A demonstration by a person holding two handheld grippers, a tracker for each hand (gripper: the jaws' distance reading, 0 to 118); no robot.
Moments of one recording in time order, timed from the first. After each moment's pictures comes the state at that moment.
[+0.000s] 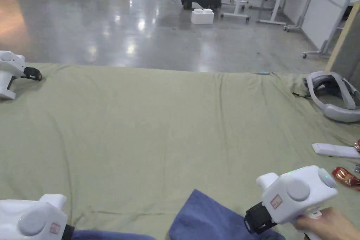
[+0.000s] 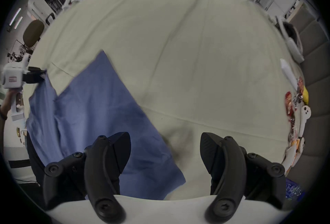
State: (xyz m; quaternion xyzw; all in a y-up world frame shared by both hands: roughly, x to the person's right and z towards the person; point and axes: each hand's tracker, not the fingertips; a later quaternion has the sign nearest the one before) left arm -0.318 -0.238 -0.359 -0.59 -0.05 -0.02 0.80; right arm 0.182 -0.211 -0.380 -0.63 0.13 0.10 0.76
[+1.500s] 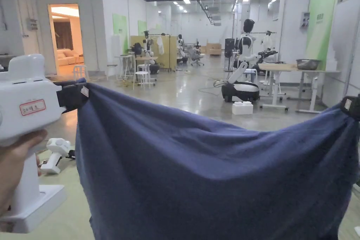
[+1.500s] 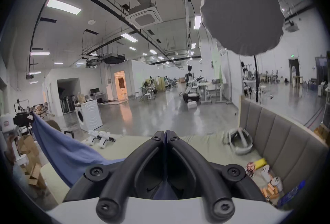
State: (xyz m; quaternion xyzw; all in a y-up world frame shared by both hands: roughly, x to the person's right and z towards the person) left arm -0.390 0.227 -0.161 -0.02 -0.05 0.07 1.00; right arm 0.194 0.209 -0.220 -0.04 0.06 -0.05 1.00
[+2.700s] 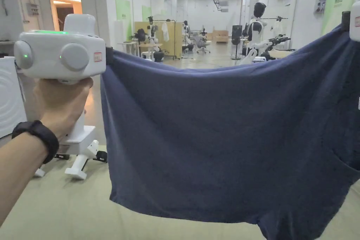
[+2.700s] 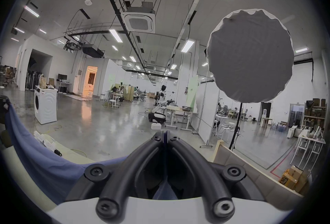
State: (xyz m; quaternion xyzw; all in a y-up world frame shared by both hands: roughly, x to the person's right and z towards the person) left arm -0.353 0.230 -0.453 -0.03 0.07 -0.04 1.00; right arm 0.134 0.284 -0.500 0.02 -0.08 0.09 0.99
